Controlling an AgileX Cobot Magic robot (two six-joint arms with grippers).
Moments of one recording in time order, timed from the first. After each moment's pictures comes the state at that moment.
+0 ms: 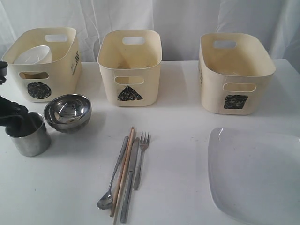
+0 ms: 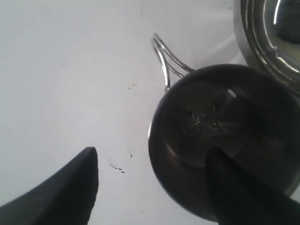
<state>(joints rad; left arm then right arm) -0.03 1.63 -1.03 -0.02 0.66 0.13 0.07 0.01 0.00 0.02 0.36 -0.07</state>
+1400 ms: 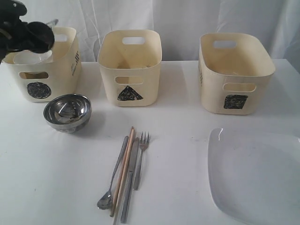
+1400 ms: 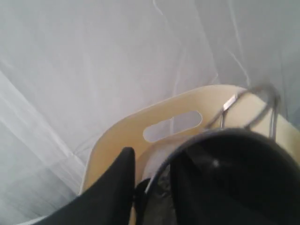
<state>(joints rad) -0.03 2.04 -1.46 0.11 -0.38 0.25 0.07 0.01 0.00 0.02 0.36 -0.07</state>
